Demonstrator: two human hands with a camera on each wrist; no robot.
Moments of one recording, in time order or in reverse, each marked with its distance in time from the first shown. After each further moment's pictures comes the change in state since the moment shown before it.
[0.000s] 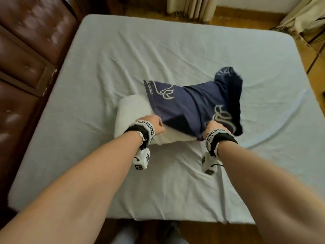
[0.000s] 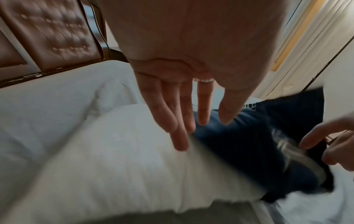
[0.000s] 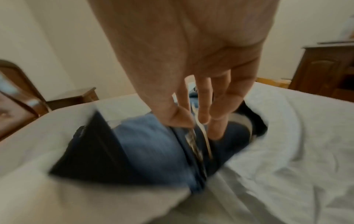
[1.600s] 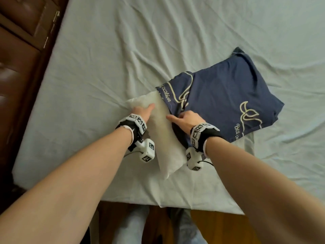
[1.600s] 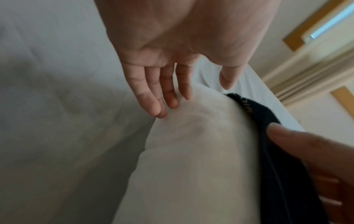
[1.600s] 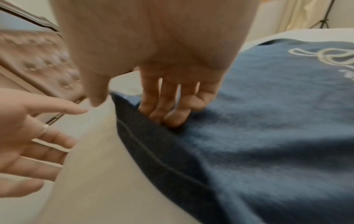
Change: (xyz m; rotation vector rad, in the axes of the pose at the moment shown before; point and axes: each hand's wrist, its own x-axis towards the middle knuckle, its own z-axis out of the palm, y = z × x) left_hand 0.050 -0.220 0.072 -0.931 -0.007 -0.565; right_hand -0.016 -0.223 0.149 0.131 -0.199 -0.278
